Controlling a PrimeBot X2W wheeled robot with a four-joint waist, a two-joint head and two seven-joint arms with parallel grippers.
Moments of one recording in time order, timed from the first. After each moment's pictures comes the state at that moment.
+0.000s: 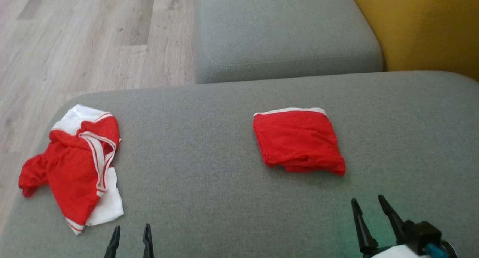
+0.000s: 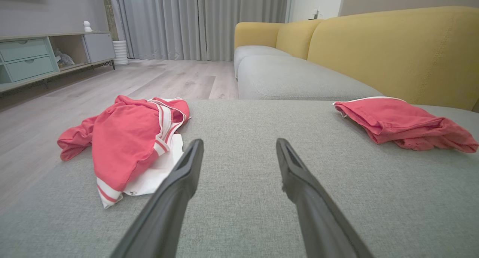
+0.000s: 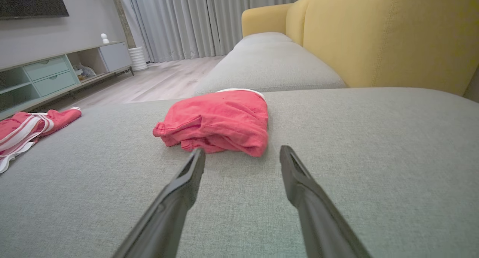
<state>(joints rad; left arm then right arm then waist) 0.27 0.06 -0.10 0.19 -0.13 0.02 -0.26 0.14 -0.09 0.12 0.35 0.15 0.12 -0.25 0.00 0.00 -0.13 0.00</state>
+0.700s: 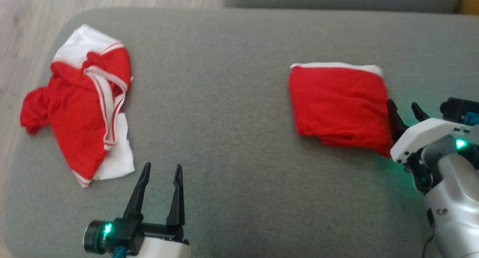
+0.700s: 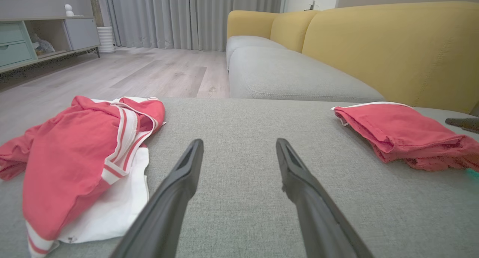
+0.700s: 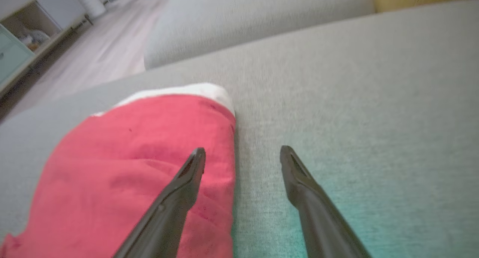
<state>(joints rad) 0.07 0.05 -0.24 0.12 -0.13 0.03 -0.26 -0.49 -0.22 0.10 0.80 0.46 0.12 0.01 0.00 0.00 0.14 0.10</state>
